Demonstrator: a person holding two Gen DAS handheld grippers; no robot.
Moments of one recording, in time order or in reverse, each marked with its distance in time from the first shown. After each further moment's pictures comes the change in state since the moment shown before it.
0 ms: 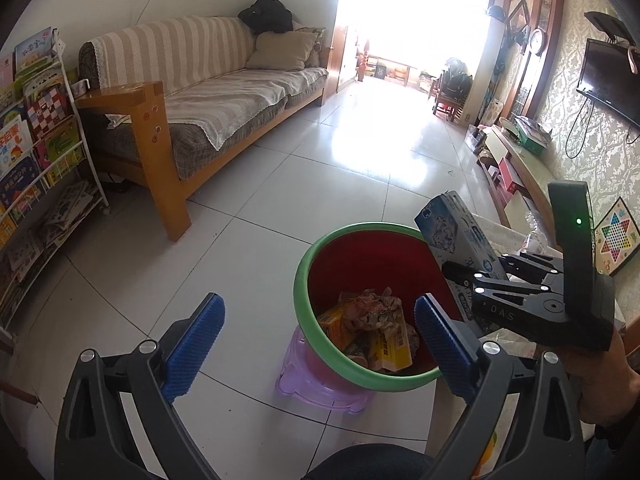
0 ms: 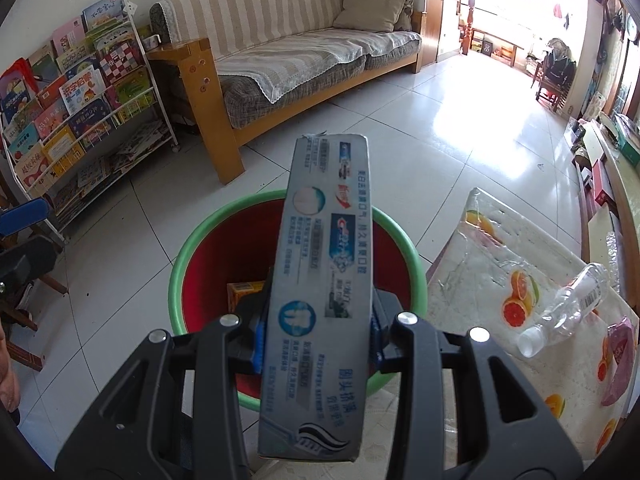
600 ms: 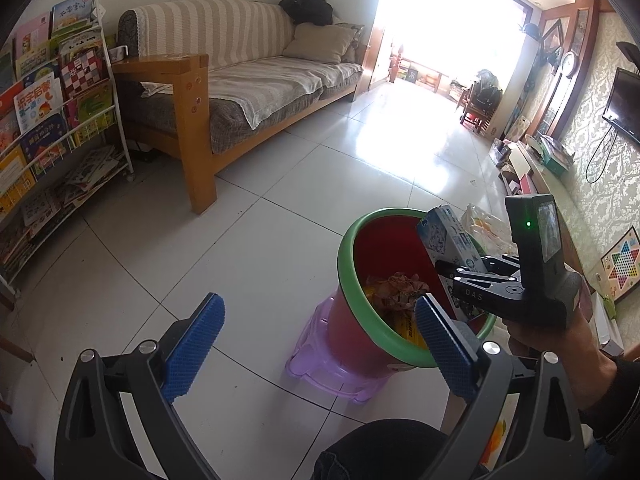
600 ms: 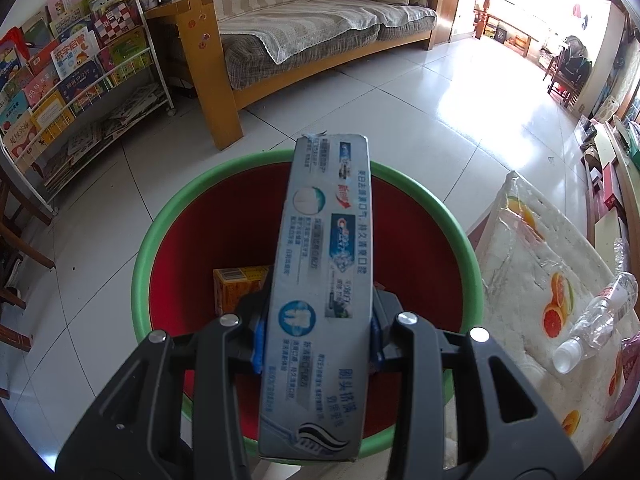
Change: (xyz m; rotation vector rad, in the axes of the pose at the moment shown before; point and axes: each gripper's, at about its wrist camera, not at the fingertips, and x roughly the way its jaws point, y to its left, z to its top) left arm -0.013 0.037 -0.027 -0.113 0.015 0.051; right arm 0.066 0.022 -0.001 -0.053 0.107 -0.018
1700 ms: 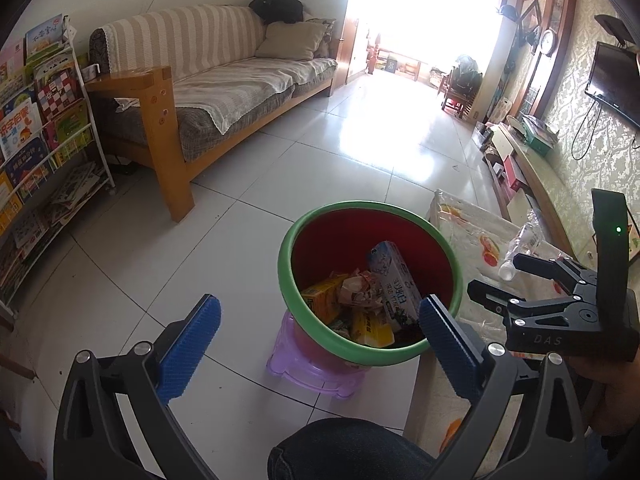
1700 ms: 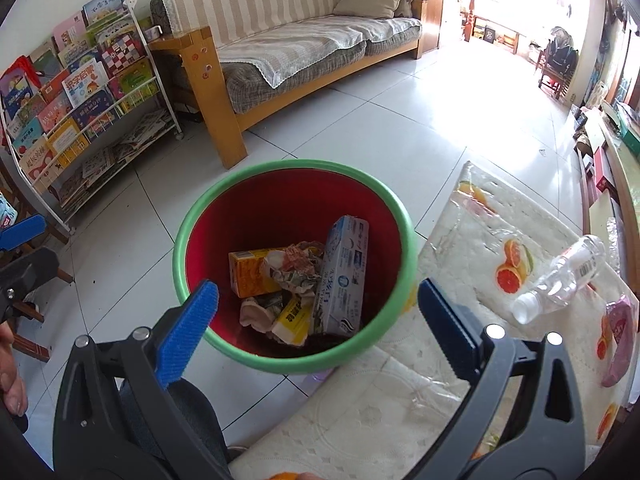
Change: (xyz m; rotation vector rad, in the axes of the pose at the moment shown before) left arm -0.005 -0.072 0.000 0.089 0.015 -0.034; right arm -0.090 -0.034 -0.039 0.075 -0.073 0.037
